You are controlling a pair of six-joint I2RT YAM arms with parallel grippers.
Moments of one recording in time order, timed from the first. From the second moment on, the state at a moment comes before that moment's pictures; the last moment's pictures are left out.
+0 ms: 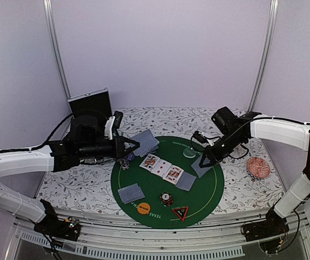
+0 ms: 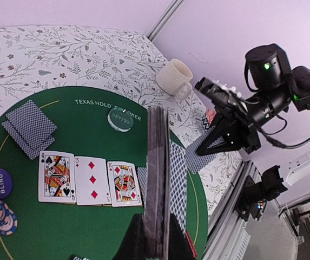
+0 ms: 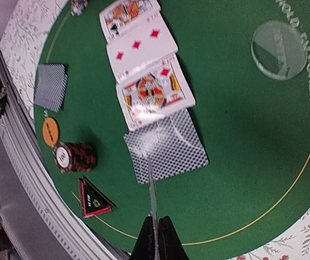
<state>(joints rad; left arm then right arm) -0.79 1.23 0.75 0.14 0.21 -0.57 0.58 1.55 1.17 -0.76 -0.44 0.03</state>
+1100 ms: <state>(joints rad) -0.79 1.22 0.75 0.08 0.14 -0.52 0.74 1.83 1.27 -1.01 -0.41 -0.04</state>
